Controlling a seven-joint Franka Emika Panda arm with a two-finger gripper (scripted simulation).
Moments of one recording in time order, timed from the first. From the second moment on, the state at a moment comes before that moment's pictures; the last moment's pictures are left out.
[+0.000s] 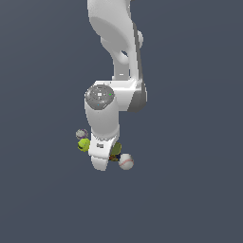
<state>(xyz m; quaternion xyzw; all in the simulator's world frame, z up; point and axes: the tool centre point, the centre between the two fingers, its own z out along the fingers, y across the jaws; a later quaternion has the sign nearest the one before) 0.074 -0.051 0.132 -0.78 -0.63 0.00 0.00</state>
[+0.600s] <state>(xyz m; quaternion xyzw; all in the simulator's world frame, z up) 0.088 0.016 0.261 -0.78 -0.63 0.00 0.00</state>
